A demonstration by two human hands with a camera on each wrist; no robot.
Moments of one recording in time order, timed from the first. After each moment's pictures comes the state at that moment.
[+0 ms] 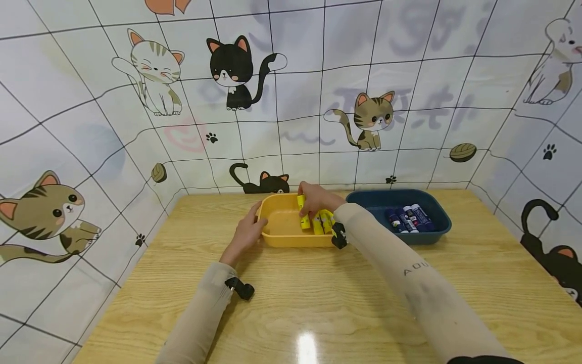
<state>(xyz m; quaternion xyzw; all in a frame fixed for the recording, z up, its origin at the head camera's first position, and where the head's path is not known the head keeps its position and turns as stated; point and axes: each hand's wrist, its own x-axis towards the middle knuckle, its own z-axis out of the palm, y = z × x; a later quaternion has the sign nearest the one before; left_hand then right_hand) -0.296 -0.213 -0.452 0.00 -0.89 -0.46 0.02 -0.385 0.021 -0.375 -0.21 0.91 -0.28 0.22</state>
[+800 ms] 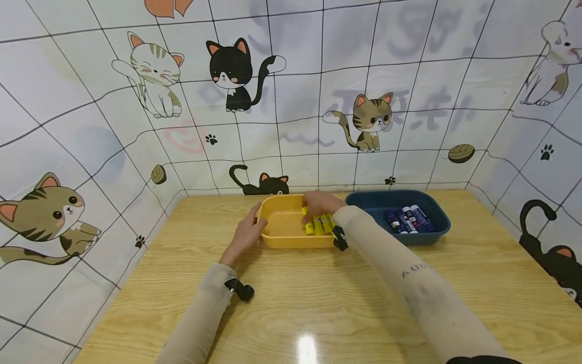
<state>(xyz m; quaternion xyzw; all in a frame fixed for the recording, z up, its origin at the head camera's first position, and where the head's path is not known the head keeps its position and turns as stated) -0.296 -0.213 -0.453 0.00 -0.89 -0.46 0.02 -0.386 0.023 -0.388 -0.22 0.95 -0.11 0.20</state>
